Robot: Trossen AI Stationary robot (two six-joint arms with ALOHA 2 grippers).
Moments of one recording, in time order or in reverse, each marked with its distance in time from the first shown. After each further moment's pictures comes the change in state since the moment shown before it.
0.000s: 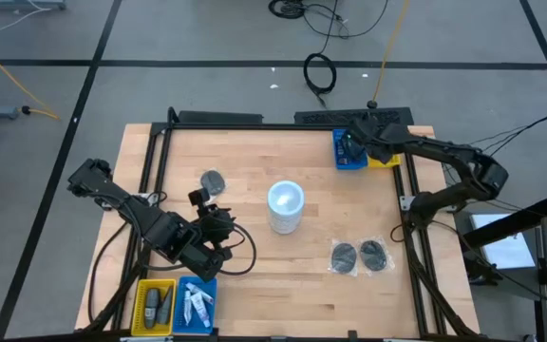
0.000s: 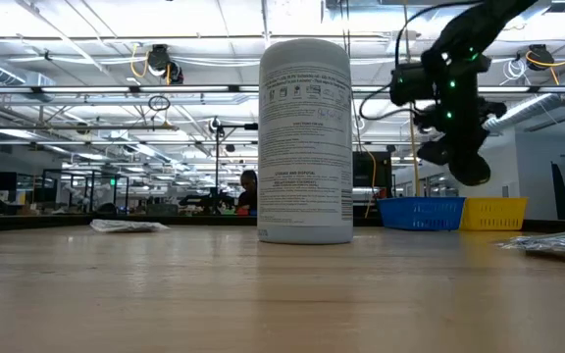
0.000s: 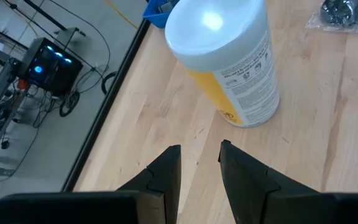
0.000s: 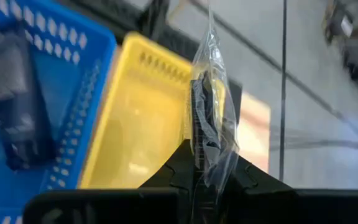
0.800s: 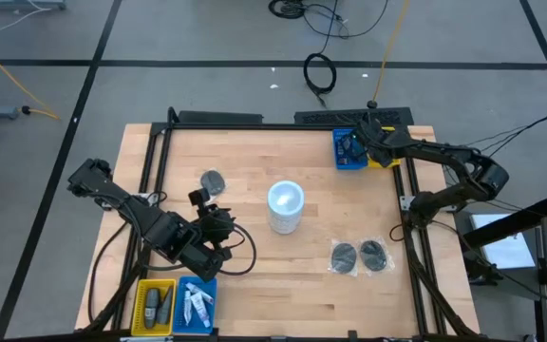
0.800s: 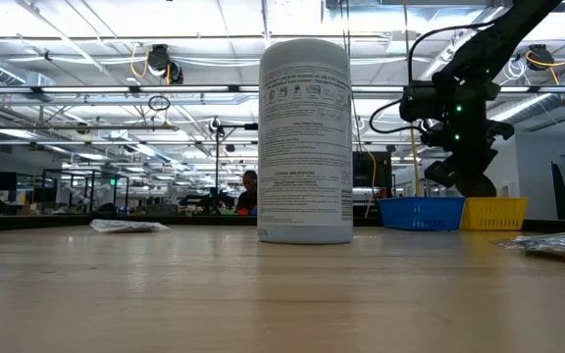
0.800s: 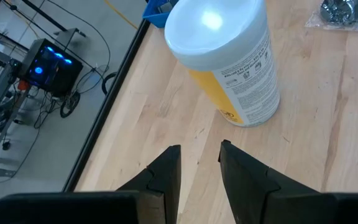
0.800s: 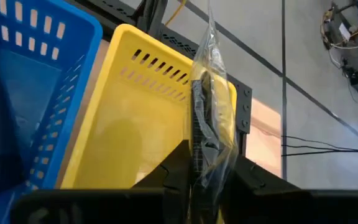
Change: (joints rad) left arm 0.000 0.000 0.000 -0.001 0.000 0.007; right arm -0.087 -0.001 -0.165 0.293 0.000 -0.131
